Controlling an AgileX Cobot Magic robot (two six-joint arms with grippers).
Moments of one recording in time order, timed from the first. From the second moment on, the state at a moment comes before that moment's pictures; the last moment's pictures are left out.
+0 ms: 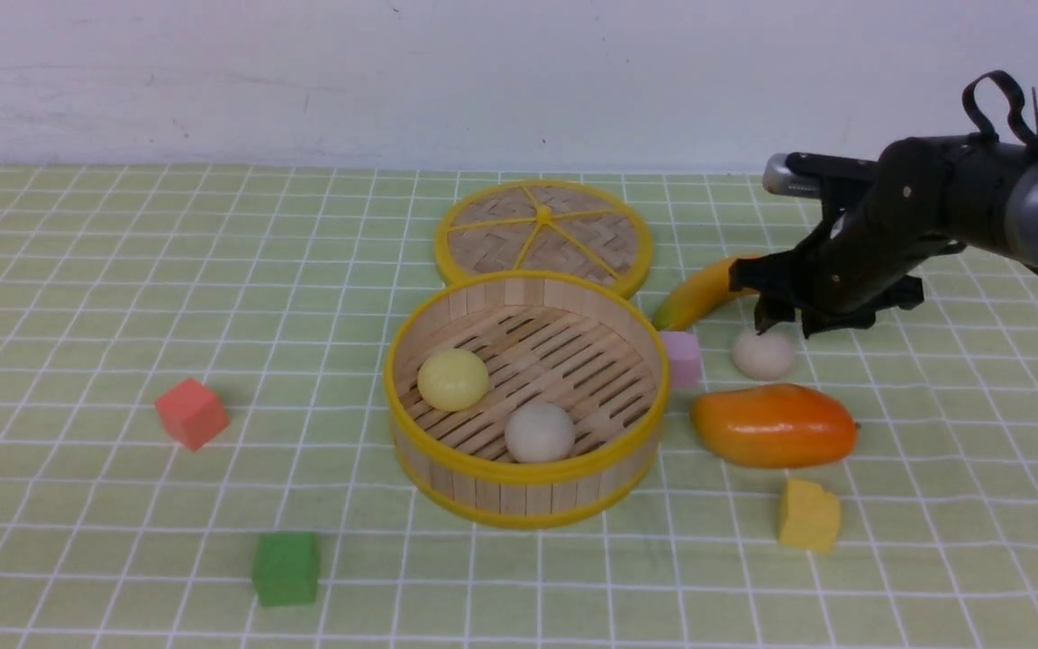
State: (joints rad) right arm 0.15 2.15 -1.68 0.10 0.59 0.16; left arm -0.63 0.38 -0.67 0.32 0.83 -0.68
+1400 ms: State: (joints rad) right arm 0.32 2.13 -1.69 0.65 0.62 -0.27; left arm -0.63 0.38 -0.67 0.32 0.89 -0.68
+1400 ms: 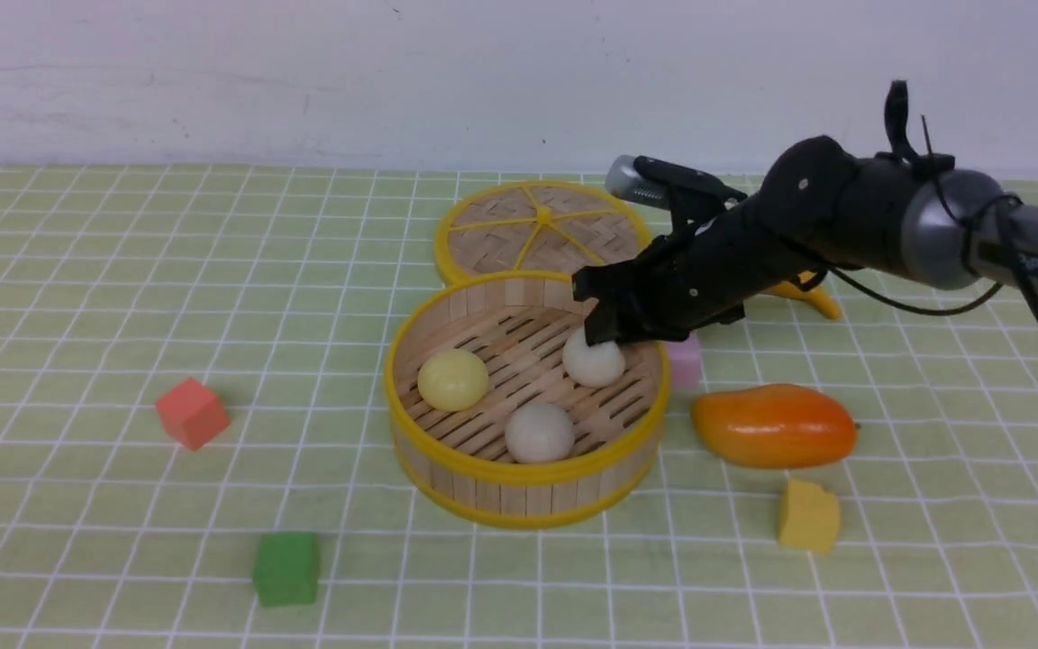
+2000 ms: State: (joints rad) right arm 0.32 1.45 -1.40 0.09 0.91 0.07; left arm -0.63 0.37 -0.67 0.26 0.85 -0.71
